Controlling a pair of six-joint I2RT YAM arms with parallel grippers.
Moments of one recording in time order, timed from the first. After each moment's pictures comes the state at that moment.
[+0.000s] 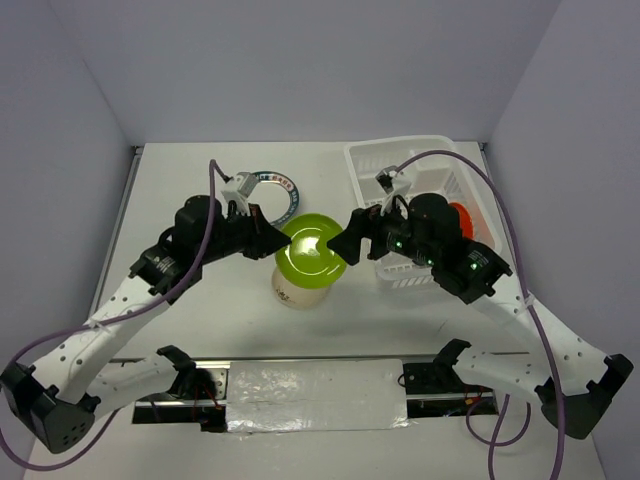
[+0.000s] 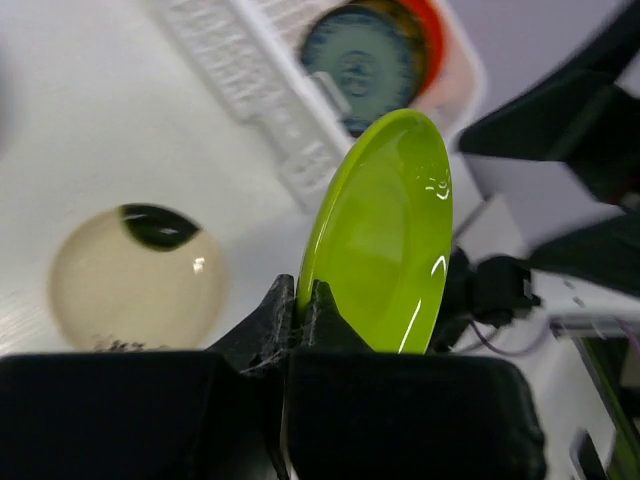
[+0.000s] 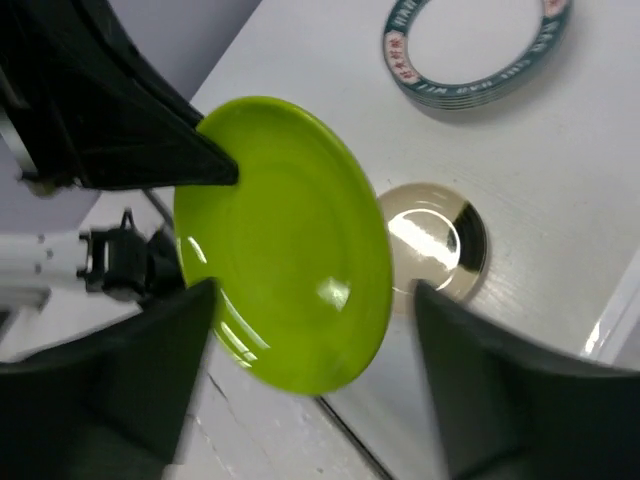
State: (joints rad) left arm -0.57 0.97 0.99 -0.32 0.34 -0.56; right arm 0.70 0.96 1.09 -0.44 -0.23 0.43
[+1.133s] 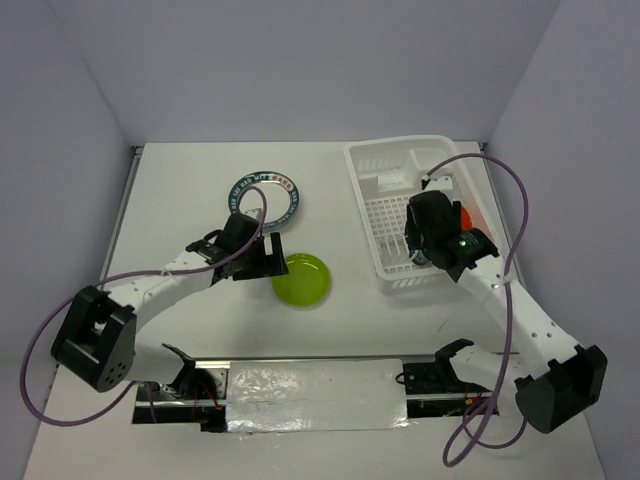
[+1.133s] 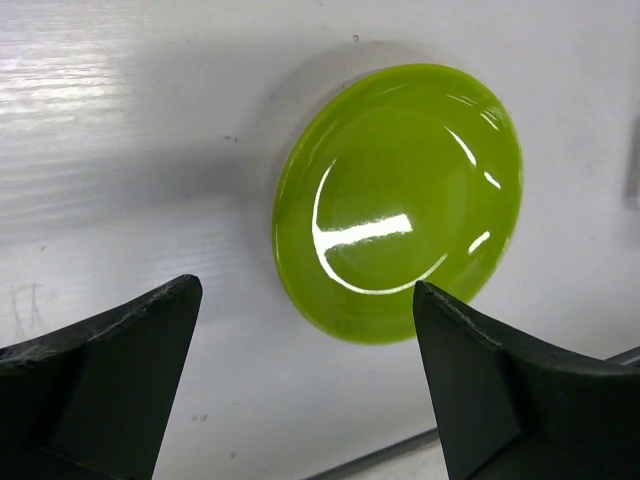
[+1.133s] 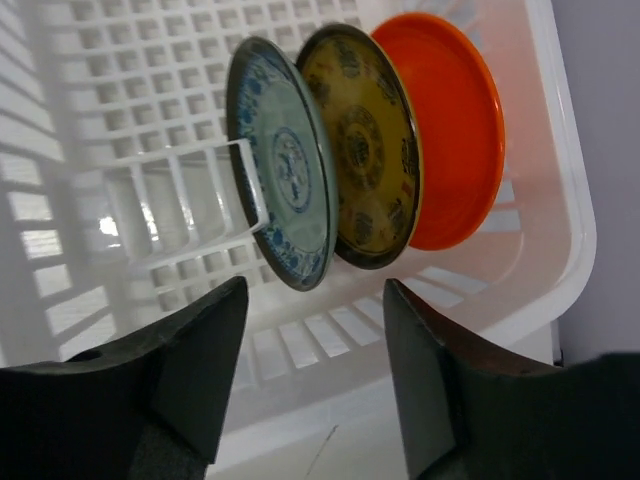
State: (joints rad) left arm -0.51 1.37 0.79 -0.35 0.06 -0.63; right arm 0.44 1.04 1.00 -0.72 0.55 0.22
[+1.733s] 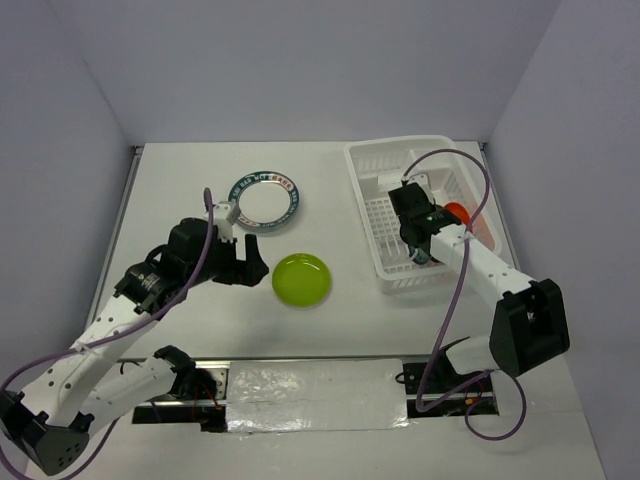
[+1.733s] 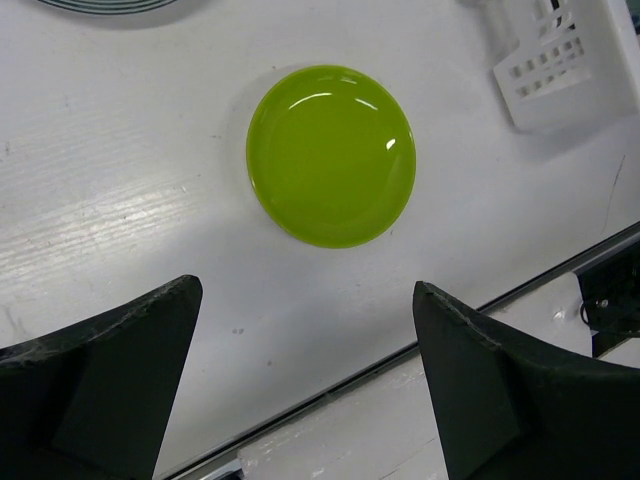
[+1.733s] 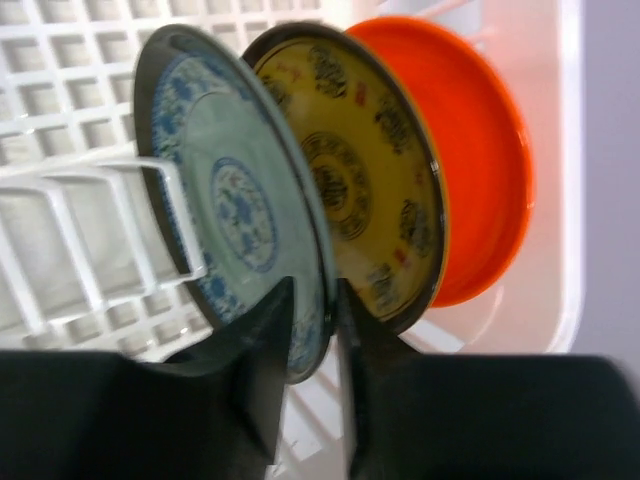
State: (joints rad) left arm -0.54 0.85 0.91 -0.69 0.05 -0.41; right arm 0.37 1.37 1.00 -0.61 0.67 0.07
